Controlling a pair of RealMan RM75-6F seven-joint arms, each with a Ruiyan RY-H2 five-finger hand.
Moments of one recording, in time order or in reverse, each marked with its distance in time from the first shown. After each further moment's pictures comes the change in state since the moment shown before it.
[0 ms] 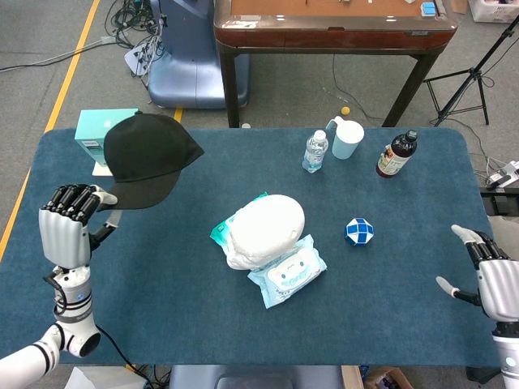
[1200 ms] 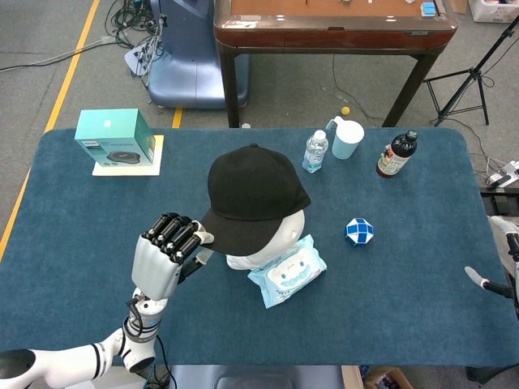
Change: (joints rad) left arm -0.138 -0.211 0.061 -0.154 0.227 -0.053 0.257; right arm -0.014 0.033 0.059 0.055 0.123 -0.034 0.149
